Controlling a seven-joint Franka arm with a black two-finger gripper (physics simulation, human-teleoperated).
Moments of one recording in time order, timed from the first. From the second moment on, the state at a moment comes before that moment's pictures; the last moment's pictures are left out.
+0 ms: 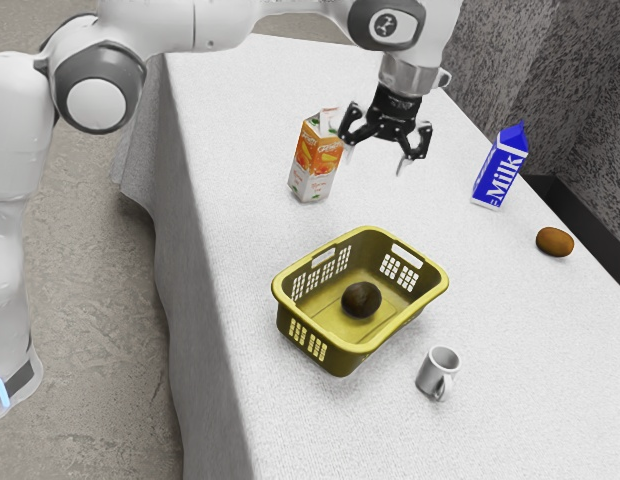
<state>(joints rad) 0.09 0.25 -0.09 -1.21 -0.01 1.43 -1.27</state>
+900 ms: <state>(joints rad) -0.06 0.28 -0.09 -1.23 -0.04 1.44 -1.92</state>
